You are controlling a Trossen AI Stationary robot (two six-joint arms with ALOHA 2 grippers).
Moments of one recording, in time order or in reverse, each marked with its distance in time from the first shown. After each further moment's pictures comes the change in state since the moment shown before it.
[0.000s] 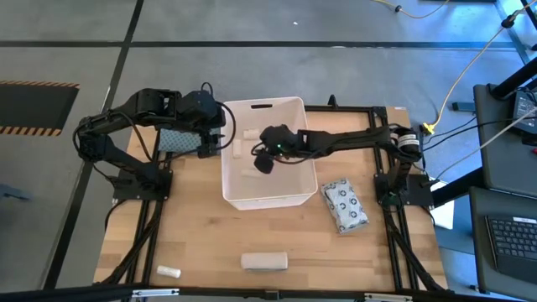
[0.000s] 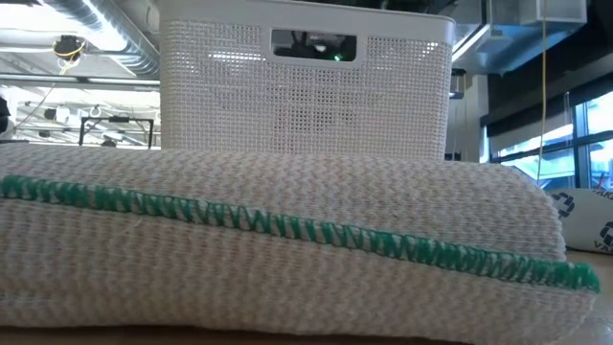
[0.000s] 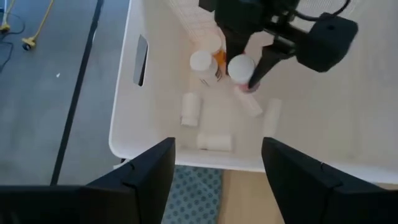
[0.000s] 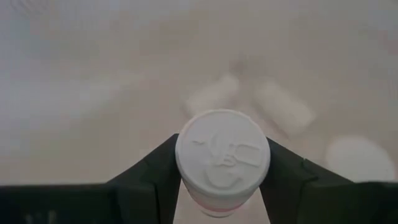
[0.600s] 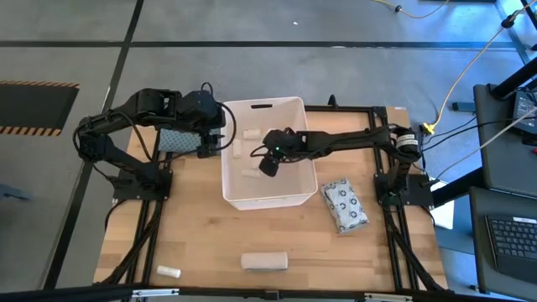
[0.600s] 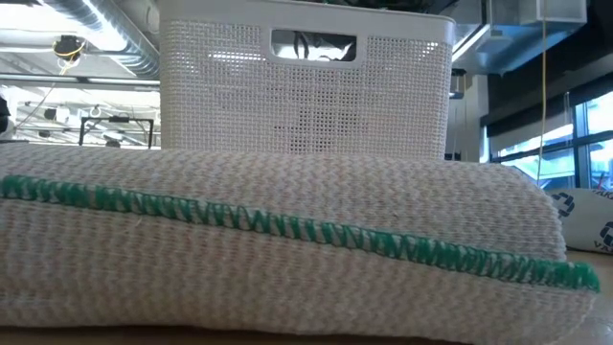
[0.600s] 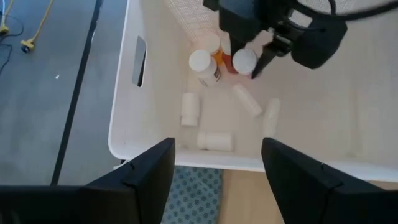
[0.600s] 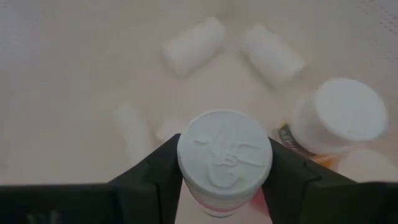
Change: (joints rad) left arm 0.000 0.000 0.000 0.000 0.005 0.010; right arm 0.008 0.016 0.000 -0.155 0.002 0.005
